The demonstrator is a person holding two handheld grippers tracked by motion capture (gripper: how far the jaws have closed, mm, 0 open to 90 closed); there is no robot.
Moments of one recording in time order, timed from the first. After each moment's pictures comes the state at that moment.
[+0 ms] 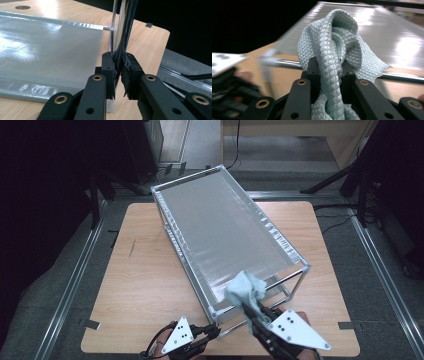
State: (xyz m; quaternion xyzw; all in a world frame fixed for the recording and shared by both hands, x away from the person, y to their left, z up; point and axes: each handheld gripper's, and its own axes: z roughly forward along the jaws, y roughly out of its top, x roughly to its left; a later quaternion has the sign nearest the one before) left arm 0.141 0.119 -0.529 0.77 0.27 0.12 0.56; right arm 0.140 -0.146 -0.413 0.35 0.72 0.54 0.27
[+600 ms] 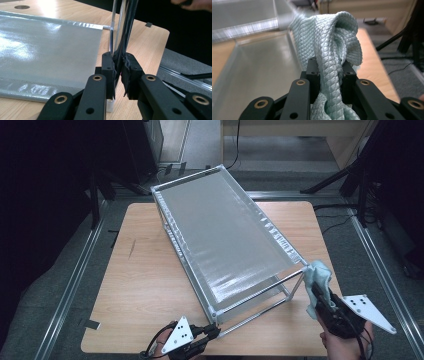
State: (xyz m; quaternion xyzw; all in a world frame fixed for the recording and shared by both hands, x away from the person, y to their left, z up) left arm 0.141 0.120 -0.529 0.77 0.27 0.12 0.56; right arm 0.187 -0.266 -0.454 0.55 0.61 0.47 0.33
